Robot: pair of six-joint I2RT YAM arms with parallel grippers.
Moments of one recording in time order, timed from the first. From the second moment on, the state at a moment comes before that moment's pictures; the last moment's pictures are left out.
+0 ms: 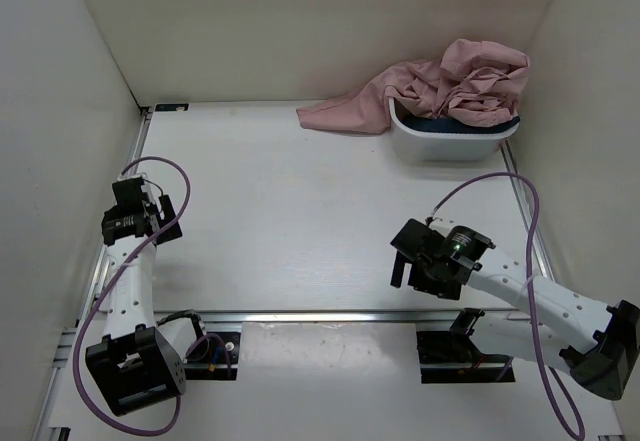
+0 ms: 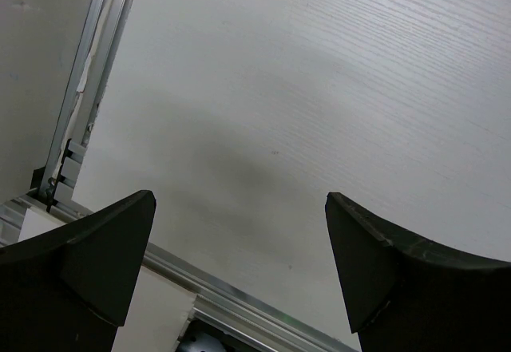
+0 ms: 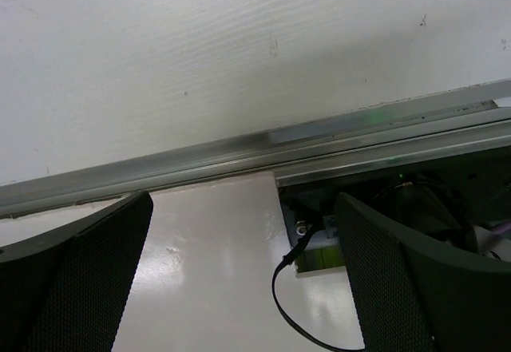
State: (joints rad) left arm 0.31 1.01 0.80 -0.72 -0.21 0.00; right arm 0.92 0.98 0.82 -1.24 0.26 1.09
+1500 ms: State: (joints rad) left arm 0.31 1.36 1.17 -0.70 -0.23 0.00; right arm 0.13 2.10 2.32 -0.57 0.48 0.22
